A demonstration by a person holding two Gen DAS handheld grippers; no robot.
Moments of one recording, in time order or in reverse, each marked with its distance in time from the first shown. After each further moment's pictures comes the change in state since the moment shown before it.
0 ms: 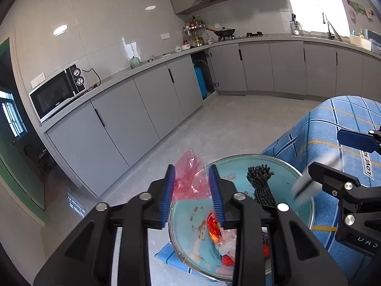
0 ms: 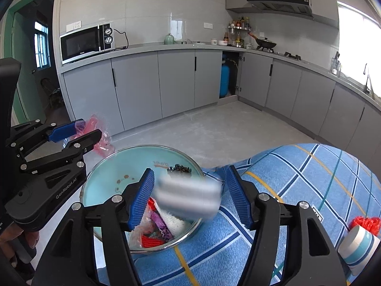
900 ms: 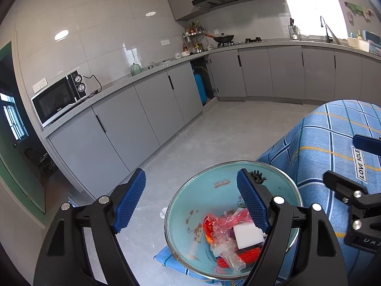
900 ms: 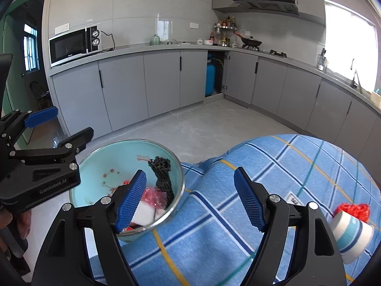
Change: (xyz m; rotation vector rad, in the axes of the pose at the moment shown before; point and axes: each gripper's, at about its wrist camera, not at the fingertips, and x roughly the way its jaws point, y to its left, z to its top) left arm -0.023 -0.011 0.003 0.006 -0.047 0.008; right arm -0.028 -0.025 -0.017 0.028 -0.005 -0.083
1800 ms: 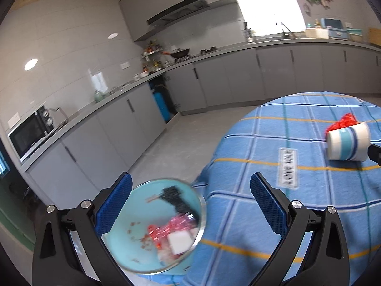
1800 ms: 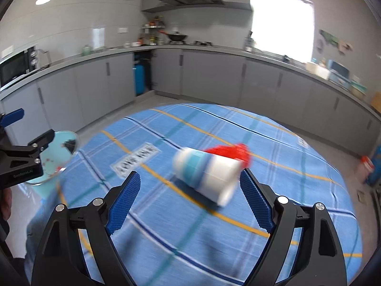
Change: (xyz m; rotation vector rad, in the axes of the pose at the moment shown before) left arm -0.058 -0.133 0.007 0.161 -0.099 -0.176; right arm -0.120 -0.157 -0.090 0.208 0.012 -0.354
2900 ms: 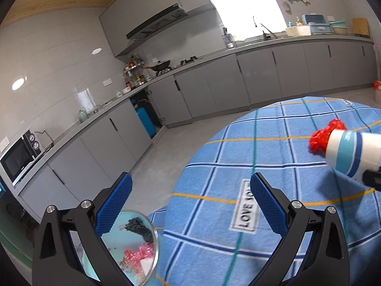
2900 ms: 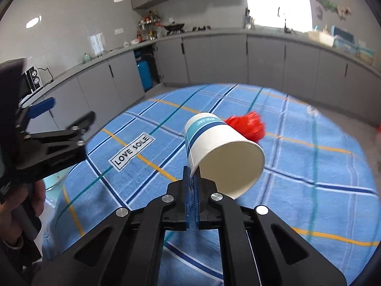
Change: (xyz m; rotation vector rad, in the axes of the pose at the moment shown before) left arm 0.020 -0.081 0.048 0.085 -0.062 -0.057; right arm 0.000 -0.039 -0.010 0.122 0.058 0.126
